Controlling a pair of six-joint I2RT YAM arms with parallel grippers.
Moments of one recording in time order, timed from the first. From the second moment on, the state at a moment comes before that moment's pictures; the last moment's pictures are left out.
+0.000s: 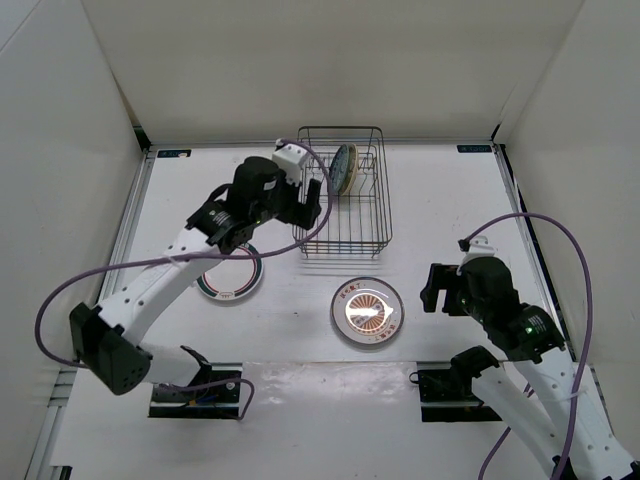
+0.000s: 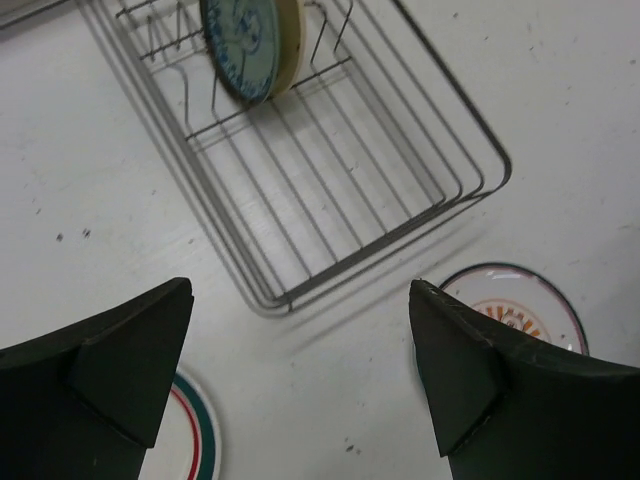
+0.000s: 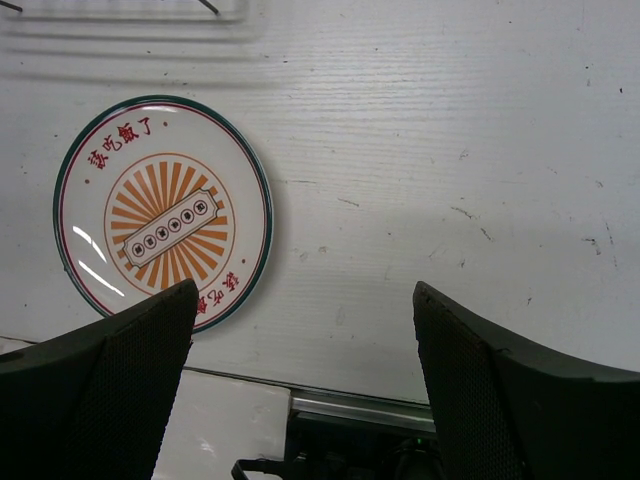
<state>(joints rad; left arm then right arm) -0.66 1.38 1.34 -0.41 -0.02 -0.10 0.47 0.51 0.72 -0.96 0.12 0.35</state>
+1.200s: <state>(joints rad) -0.65 0.68 0.67 -0.66 -0.32 -0.03 0.47 0.80 0.92 -0.79 0.19 0.41</state>
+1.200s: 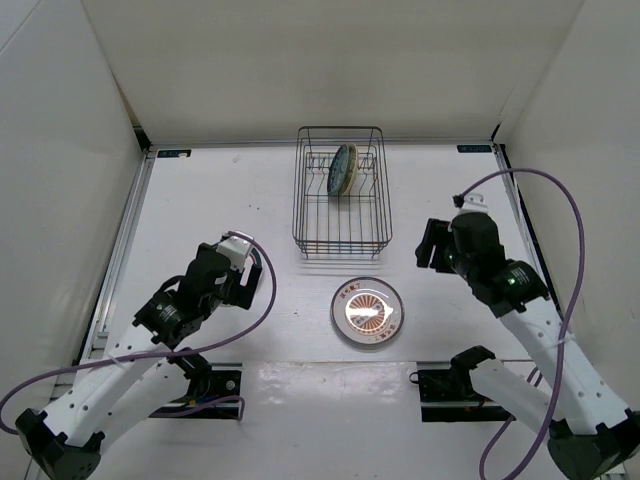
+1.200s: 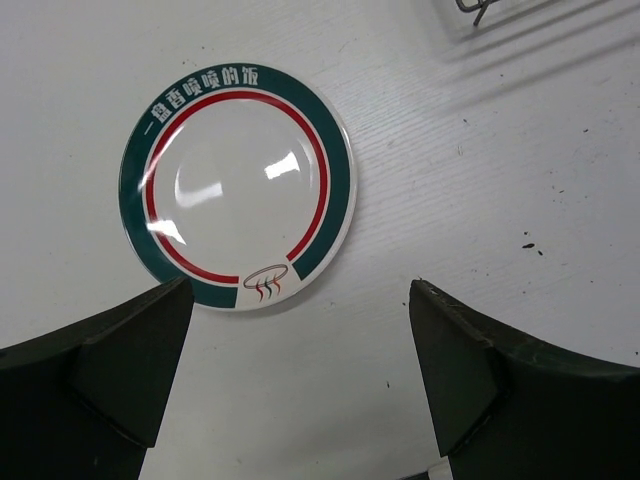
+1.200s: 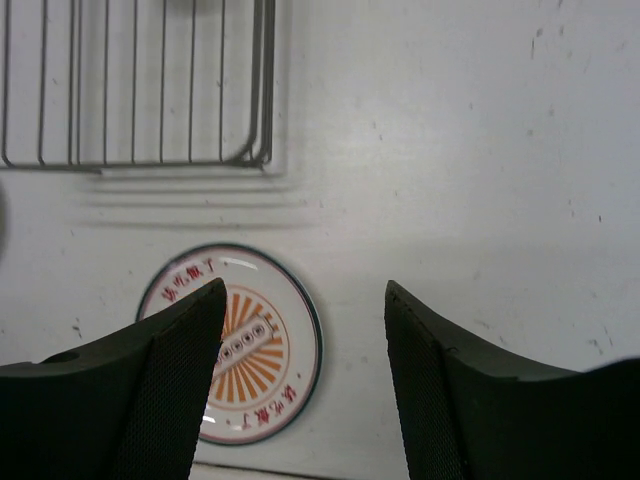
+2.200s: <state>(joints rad) -0.65 0.65 0.66 -0.66 -0.32 -0.05 0.45 2.07 1.87 -0.41 0.18 0.21</state>
